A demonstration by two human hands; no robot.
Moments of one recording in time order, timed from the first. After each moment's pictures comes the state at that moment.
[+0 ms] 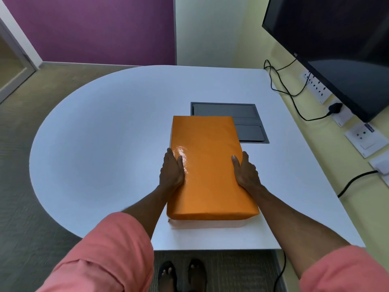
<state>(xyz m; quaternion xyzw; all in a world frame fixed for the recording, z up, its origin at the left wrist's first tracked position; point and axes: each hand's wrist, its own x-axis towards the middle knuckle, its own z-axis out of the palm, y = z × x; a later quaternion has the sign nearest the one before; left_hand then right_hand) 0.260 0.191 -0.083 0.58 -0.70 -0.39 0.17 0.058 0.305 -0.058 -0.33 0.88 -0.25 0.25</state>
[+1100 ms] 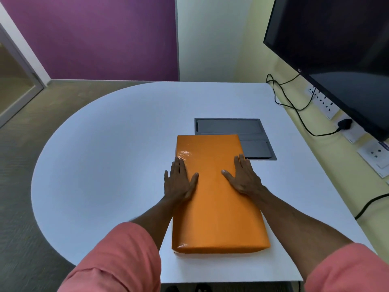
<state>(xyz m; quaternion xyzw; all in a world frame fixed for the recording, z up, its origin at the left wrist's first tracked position) 0.243 0.155 -0.082 0.52 -0.82 -0.22 0.06 0.036 0.243 -0.058 -0.47 0.85 -0.07 0.21</state>
